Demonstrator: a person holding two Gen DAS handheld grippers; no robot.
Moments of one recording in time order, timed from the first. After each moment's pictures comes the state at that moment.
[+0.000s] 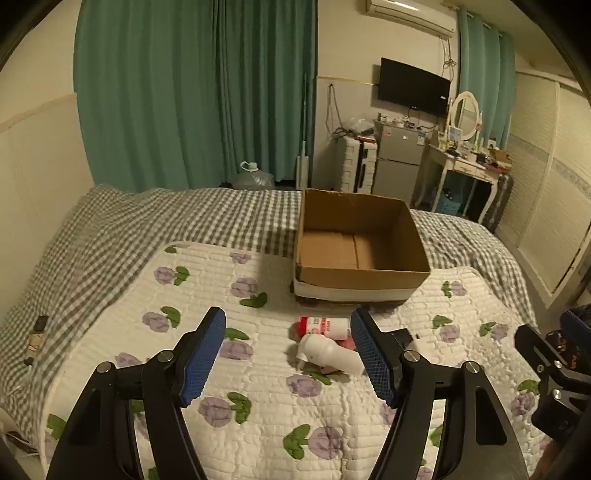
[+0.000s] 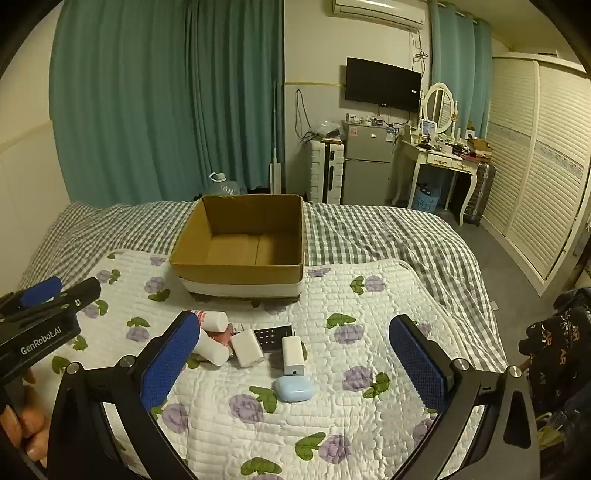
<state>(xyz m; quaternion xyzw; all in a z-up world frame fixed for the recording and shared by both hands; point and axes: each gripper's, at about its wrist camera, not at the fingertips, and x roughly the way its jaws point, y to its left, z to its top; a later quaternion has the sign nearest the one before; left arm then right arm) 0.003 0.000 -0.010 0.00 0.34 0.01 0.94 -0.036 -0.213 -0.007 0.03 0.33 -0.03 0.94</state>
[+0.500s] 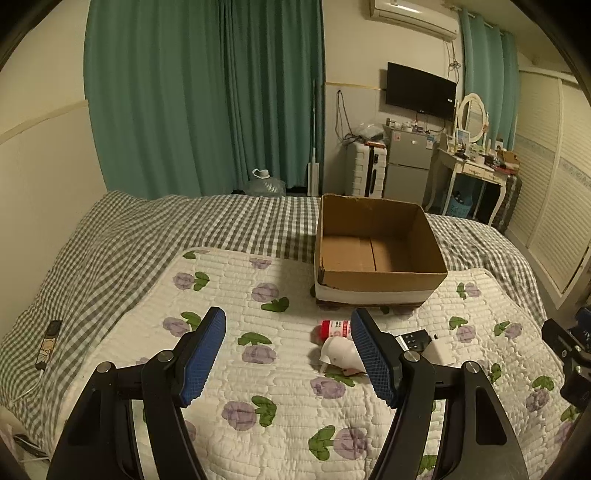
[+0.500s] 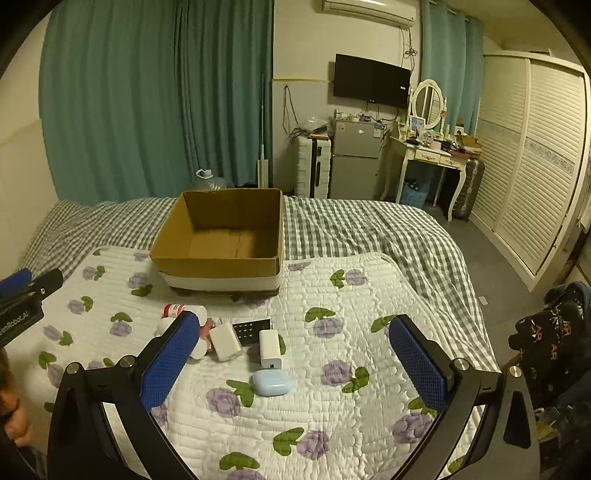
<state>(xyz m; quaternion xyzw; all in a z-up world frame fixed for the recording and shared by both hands) -0.005 0.018 -0.010 0.01 0.33 0.02 0.95 -0.044 -0.220 -0.008 0.02 0.33 -0.05 0.94</state>
